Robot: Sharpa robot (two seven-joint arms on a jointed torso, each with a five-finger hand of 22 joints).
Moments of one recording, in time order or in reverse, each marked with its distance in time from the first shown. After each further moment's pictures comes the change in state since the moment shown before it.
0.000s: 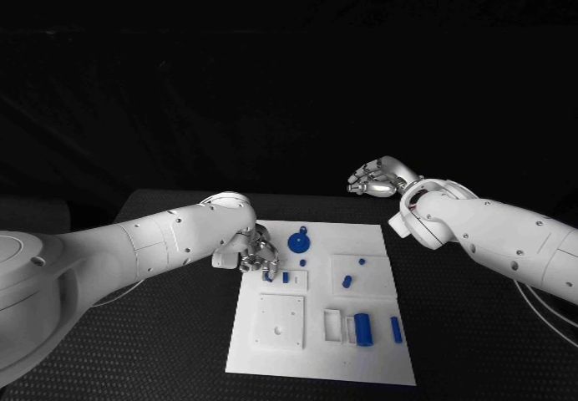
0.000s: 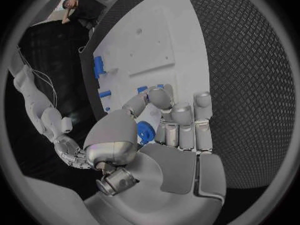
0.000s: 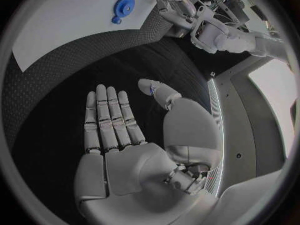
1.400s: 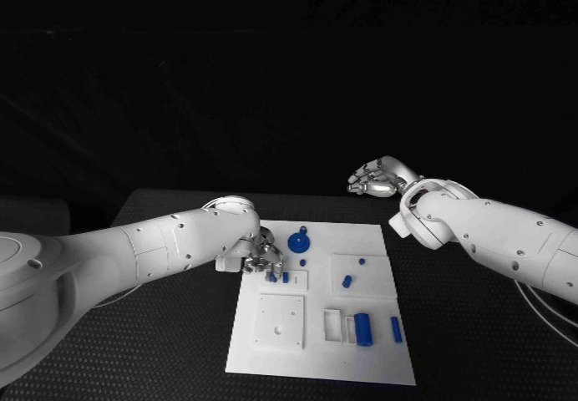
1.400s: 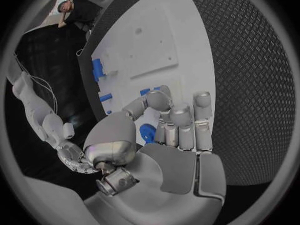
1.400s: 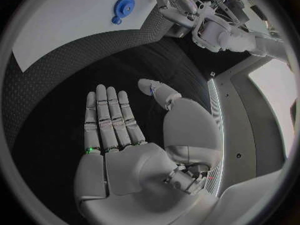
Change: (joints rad) left arm -0.004 -0.008 -0.007 0.050 -0.035 -0.040 -0.005; left_hand -0.070 -0.012 -0.001 0.113 -0.081 0.043 -0.031 -0.037 0.368 0.002 -0.002 0.023 0.024 0.029 -0.017 0.000 0.003 0.000 0.004 -0.004 0.000 -0.001; right arm 0.000 -0.002 0.000 0.002 0.000 0.001 0.000; right_hand 0.000 0.000 0.000 0.000 0.004 0.000 0.000 0.003 -0.001 0.000 0.000 -0.004 0.000 0.000 0.000 0.000 0.000 0.000 -0.004 0.004 -0.004 0.003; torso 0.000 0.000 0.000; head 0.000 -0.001
